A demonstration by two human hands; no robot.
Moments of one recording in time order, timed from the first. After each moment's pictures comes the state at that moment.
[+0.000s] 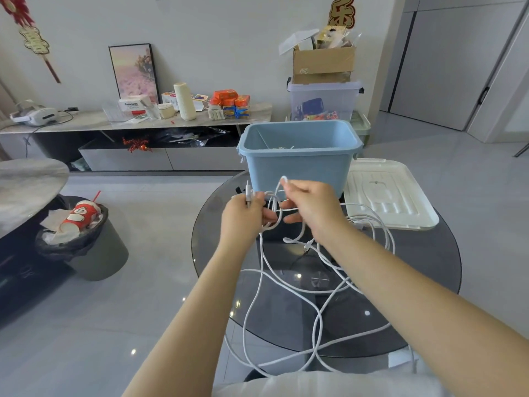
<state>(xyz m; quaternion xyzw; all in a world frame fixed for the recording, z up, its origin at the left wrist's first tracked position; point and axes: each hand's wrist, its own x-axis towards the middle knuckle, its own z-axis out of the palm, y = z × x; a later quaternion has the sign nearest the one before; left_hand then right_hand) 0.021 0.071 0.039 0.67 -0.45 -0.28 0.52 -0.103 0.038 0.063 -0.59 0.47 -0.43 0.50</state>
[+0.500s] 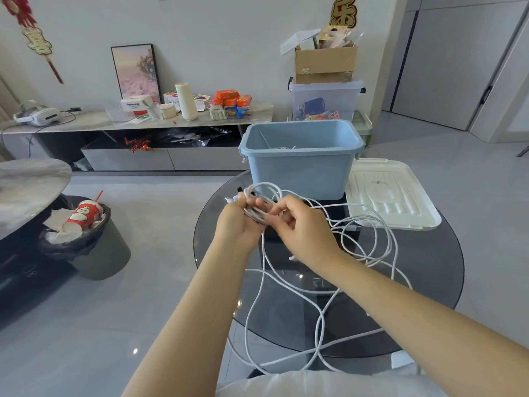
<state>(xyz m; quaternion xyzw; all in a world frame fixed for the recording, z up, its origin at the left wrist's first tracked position) 0.020 0.068 0.049 0.32 -0.04 -0.61 0.72 -0.103 0.063 0.032 -0.78 0.36 -0.42 0.28</state>
